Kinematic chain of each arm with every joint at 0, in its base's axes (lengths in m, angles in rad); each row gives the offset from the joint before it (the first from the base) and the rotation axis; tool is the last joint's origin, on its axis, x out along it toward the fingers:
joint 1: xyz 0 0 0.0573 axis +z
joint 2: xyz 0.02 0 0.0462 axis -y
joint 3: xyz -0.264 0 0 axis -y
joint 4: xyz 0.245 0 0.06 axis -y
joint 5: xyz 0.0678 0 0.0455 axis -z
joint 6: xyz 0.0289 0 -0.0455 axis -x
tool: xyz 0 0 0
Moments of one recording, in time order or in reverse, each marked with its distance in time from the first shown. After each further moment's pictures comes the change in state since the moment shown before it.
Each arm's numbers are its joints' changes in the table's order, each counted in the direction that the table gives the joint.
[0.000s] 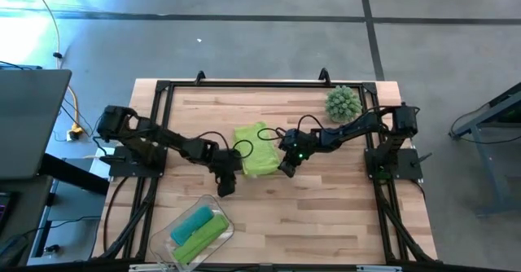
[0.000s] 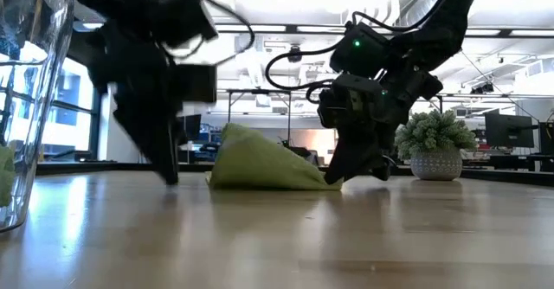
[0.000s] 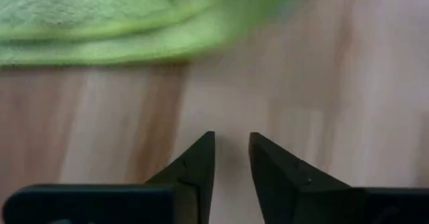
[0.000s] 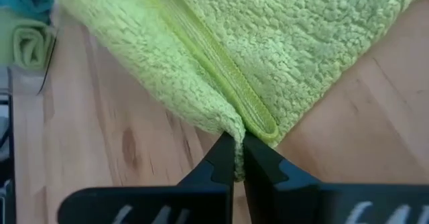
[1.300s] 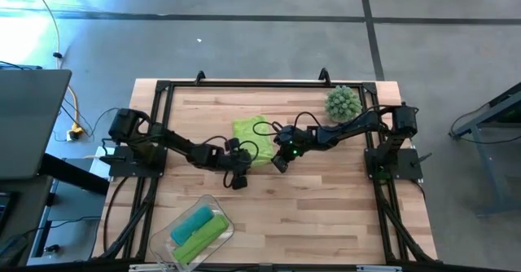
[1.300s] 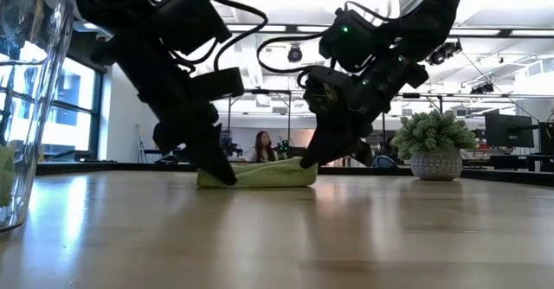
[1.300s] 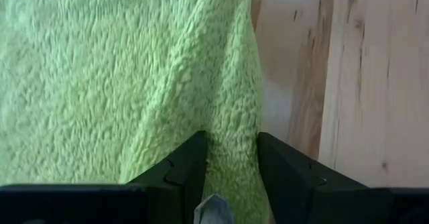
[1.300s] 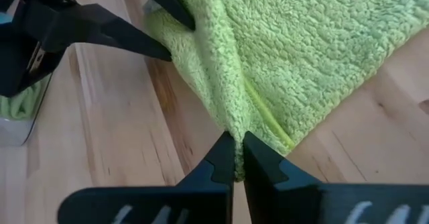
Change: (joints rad) left arm -0.029 -0.116 0.021 0.230 -0.487 -0.182; right arm -0.004 -0.001 0.087 -0.027 0.130 -0.008
